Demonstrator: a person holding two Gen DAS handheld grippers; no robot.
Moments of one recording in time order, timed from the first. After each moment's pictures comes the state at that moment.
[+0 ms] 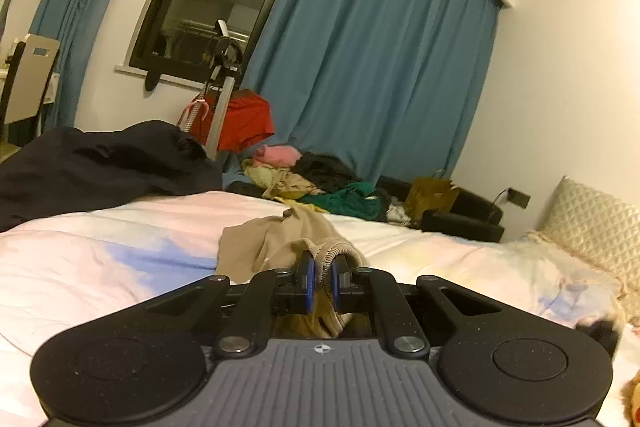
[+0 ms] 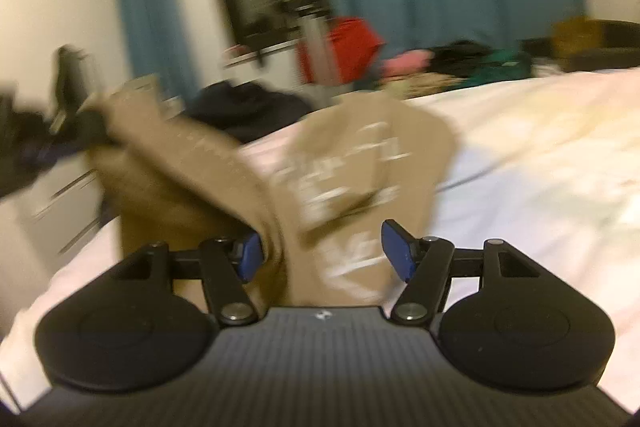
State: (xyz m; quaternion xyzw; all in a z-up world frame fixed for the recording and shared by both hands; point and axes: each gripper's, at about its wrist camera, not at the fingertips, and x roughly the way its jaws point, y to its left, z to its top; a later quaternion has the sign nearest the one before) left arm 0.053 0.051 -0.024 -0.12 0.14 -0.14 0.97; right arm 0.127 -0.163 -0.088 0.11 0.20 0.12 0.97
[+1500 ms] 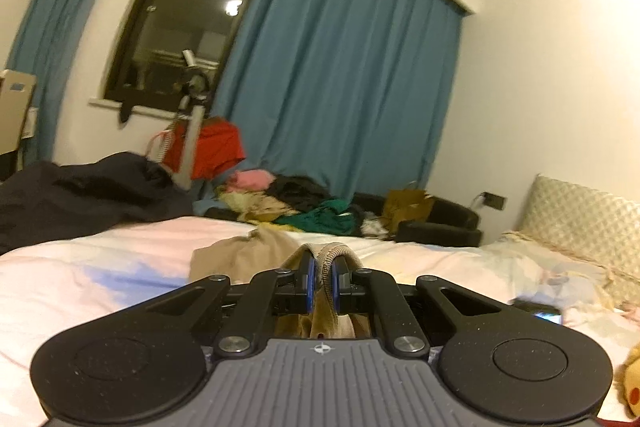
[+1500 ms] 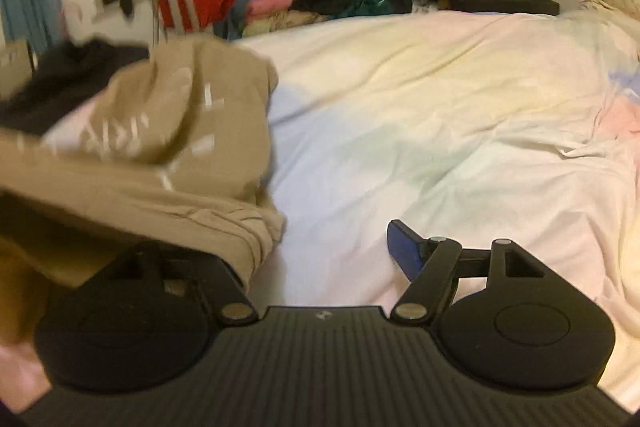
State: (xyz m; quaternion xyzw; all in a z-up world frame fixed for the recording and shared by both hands) left arm -0.004 0.022 -0.024 -0.10 0.10 -0.15 0.98; right arm 0.180 -0.240 -0.120 0.10 0.27 -0.03 0.96
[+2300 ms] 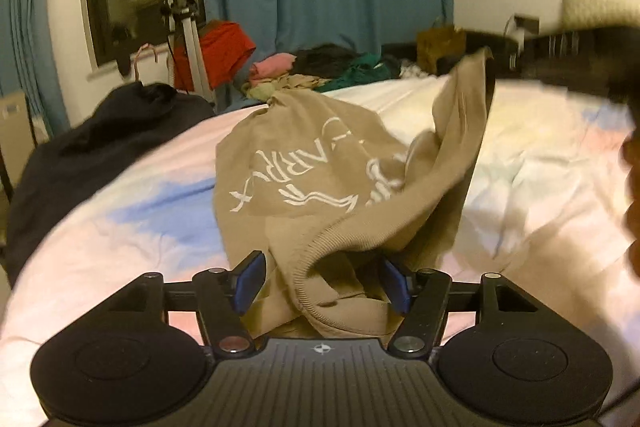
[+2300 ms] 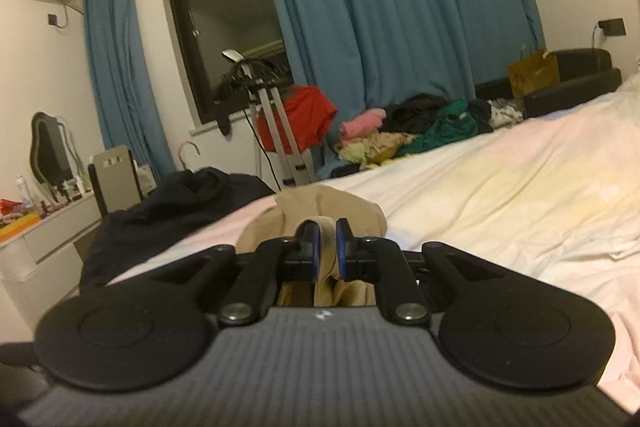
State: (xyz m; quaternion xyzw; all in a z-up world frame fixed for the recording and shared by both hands) left arm 0.040 -0.043 -0.089 0.12 0.27 -0.09 0.95; right arm 0.115 -0.243 -0.044 0.14 0.10 0.09 0.98
